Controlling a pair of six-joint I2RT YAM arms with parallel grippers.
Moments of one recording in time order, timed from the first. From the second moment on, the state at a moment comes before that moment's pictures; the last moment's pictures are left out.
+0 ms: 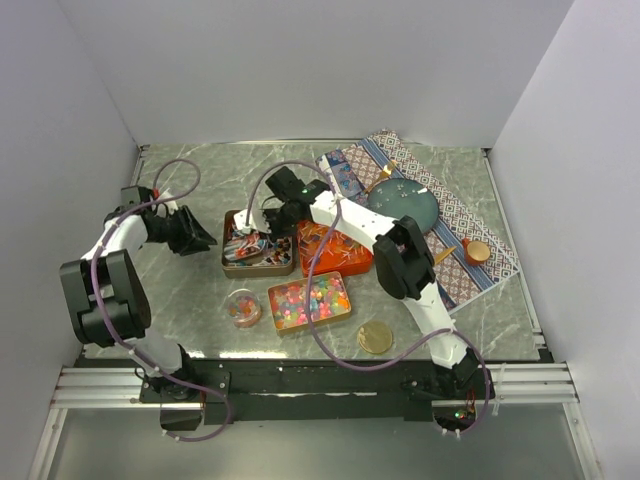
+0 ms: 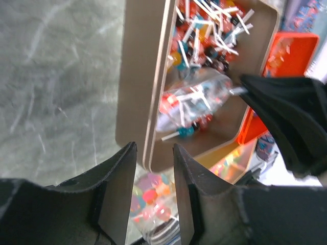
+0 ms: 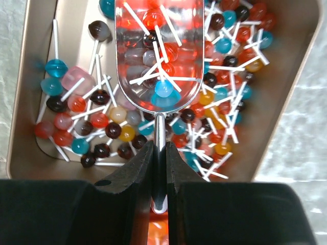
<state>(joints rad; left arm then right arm) 0.28 1.61 1.04 -0.59 0.69 -0.25 0.77 2.32 2.05 -0.75 -0.41 -1.12</state>
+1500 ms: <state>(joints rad) 0.35 1.60 1.17 -0.54 0.55 -0.32 0.88 1.87 1.73 -0.97 -0.36 -1.16</state>
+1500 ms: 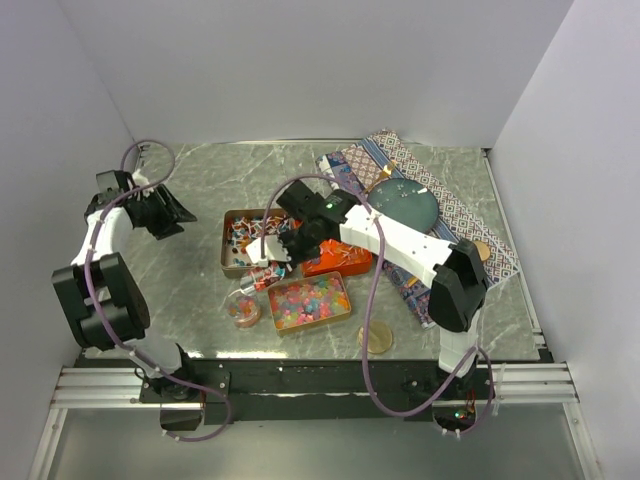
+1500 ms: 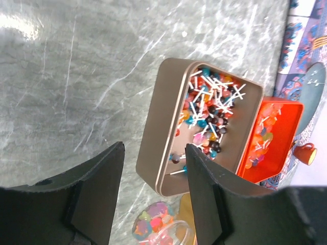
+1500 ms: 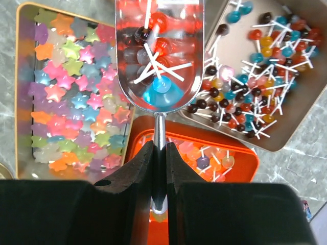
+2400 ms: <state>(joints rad) 0.38 1.39 1.07 -0.50 0.61 -0.37 1.09 1.93 1.81 -1.06 0.03 -1.22</state>
